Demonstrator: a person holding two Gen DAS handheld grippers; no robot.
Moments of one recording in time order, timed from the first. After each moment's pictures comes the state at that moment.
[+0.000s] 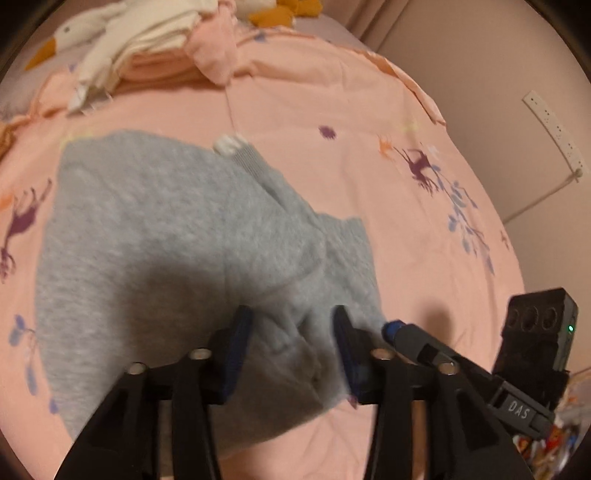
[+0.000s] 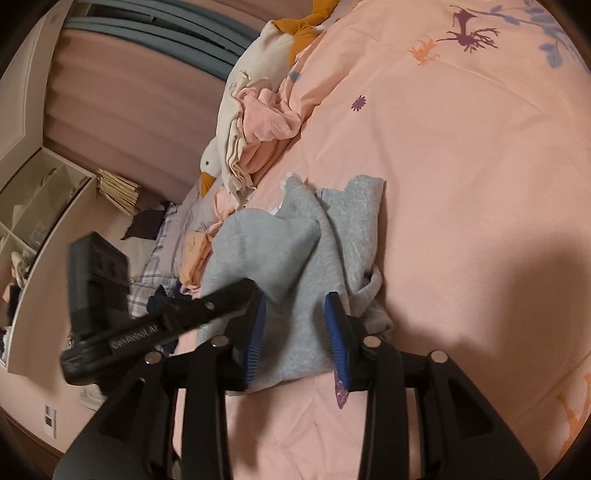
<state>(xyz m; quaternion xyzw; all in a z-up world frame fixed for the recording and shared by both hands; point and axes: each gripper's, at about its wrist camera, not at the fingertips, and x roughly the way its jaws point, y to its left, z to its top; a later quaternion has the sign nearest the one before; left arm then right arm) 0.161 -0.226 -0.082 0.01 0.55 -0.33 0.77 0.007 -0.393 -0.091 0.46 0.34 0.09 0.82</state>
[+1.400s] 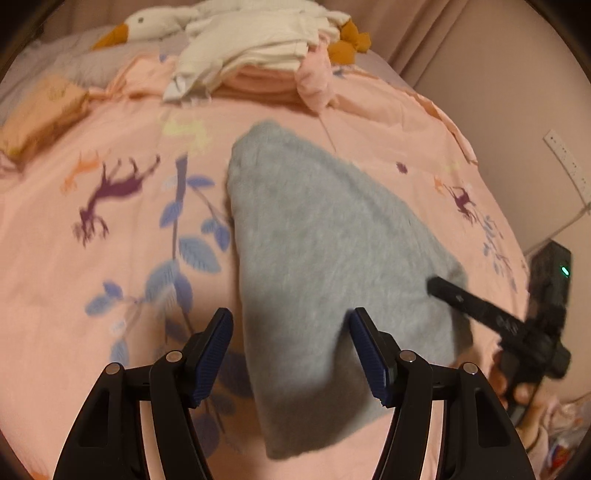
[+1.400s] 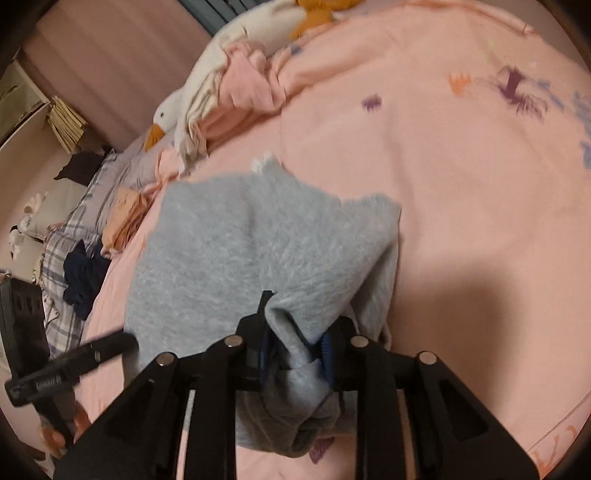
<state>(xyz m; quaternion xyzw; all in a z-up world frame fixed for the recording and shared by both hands) 0.167 -0.127 -0.075 -0.02 0.50 -0.27 0.82 0.068 -0.364 -0.084 0.29 0.43 0.01 0.85</state>
